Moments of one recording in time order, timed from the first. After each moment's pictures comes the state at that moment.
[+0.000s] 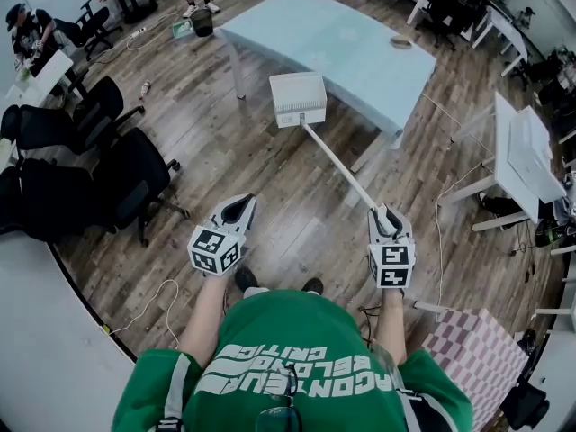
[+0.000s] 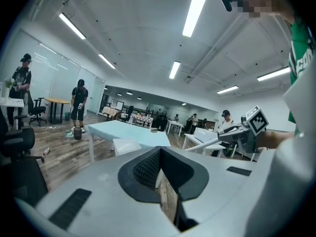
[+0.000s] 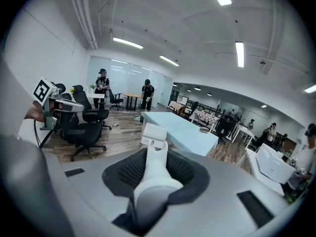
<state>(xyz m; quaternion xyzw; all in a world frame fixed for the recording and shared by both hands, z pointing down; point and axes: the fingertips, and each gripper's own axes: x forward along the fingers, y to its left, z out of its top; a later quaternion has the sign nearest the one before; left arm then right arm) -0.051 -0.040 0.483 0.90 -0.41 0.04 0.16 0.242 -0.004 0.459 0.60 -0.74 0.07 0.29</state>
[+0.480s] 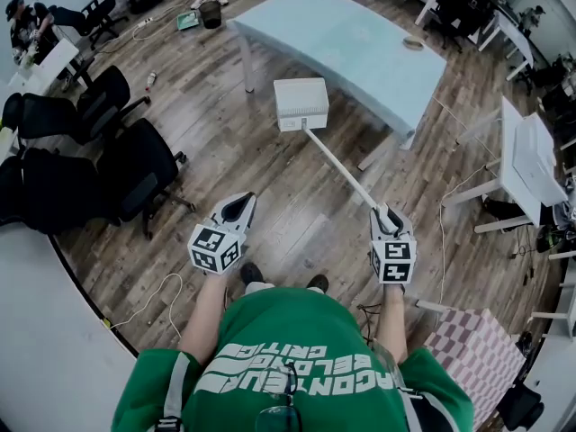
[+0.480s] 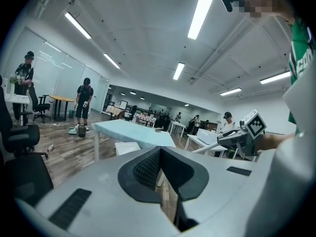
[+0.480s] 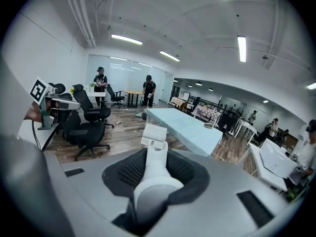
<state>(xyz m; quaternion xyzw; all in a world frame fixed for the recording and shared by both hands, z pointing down) -0.111 -0.036 0.496 0.89 -0.42 0.04 0.17 0.194 -0.009 0.483 0.59 -0.74 0.09 0.30</state>
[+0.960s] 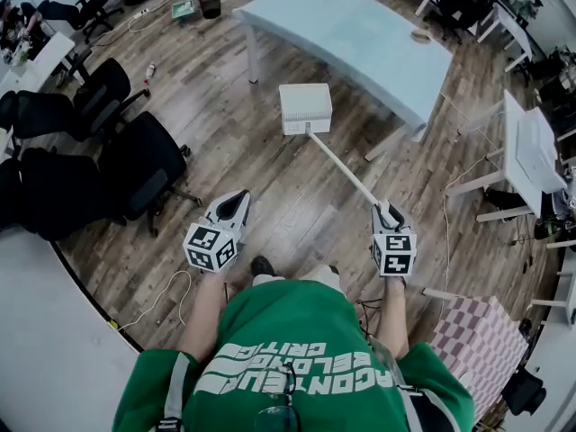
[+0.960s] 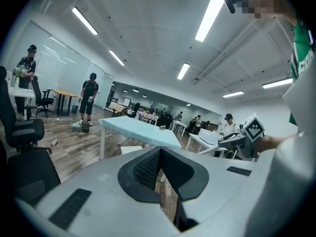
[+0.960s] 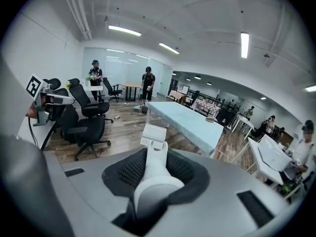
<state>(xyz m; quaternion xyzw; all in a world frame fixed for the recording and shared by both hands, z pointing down) -0.209 -0.041 0.520 0.89 -0.42 0.04 0.19 0.122 -0.012 0.513 0.60 -0.72 0.11 0.33</state>
